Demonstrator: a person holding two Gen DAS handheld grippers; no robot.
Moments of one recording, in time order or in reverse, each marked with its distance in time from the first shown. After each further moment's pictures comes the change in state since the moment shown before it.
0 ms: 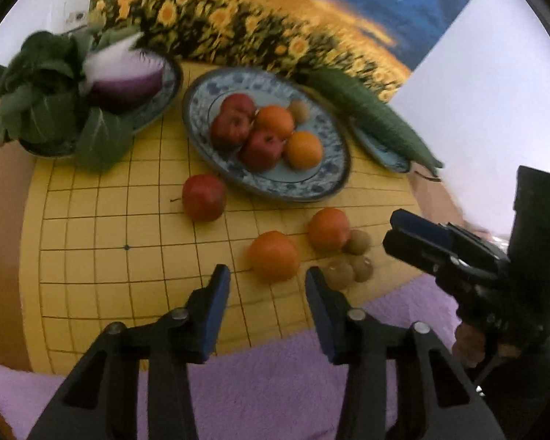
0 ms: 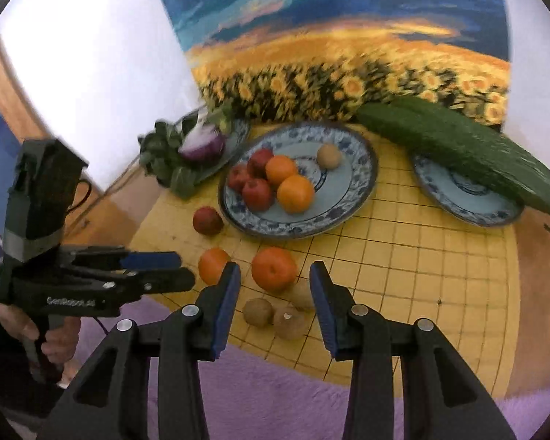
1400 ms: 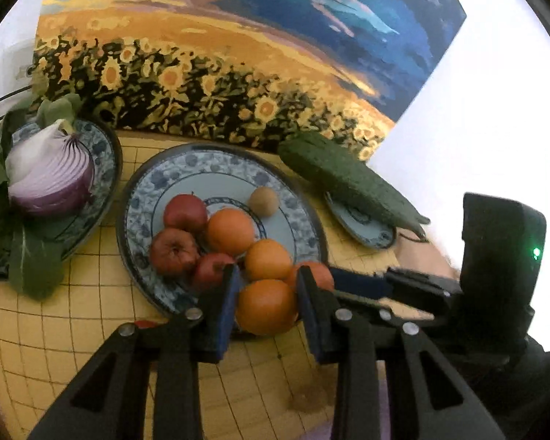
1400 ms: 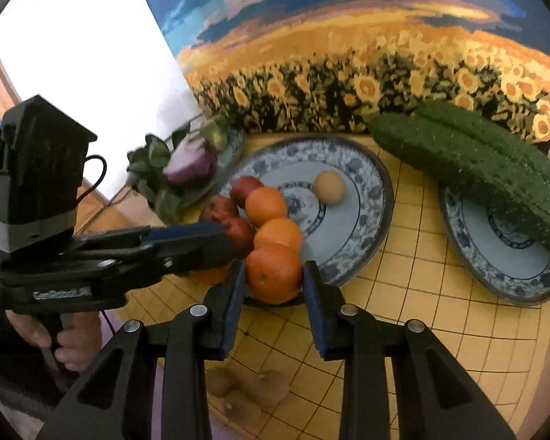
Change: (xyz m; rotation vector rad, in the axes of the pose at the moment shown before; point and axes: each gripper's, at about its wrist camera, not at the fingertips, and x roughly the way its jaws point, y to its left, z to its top) left arm 0.018 -0.016 0.062 0.032 -0.223 -0.128; right arm 0.047 -0.042 0.041 0.011 -0.004 0.125
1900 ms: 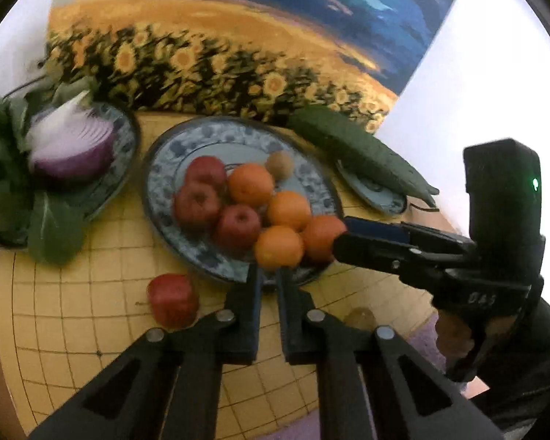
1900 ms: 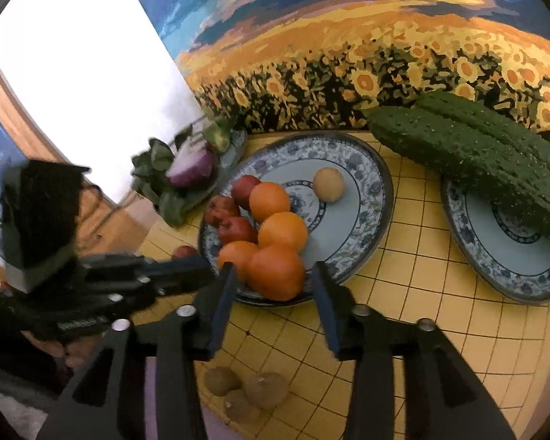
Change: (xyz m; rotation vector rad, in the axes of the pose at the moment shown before) left arm -0.004 0.001 -0.023 0.086 0.062 0.056; right arm -0.004 -0.008 0.002 0.044 -0.010 0.057
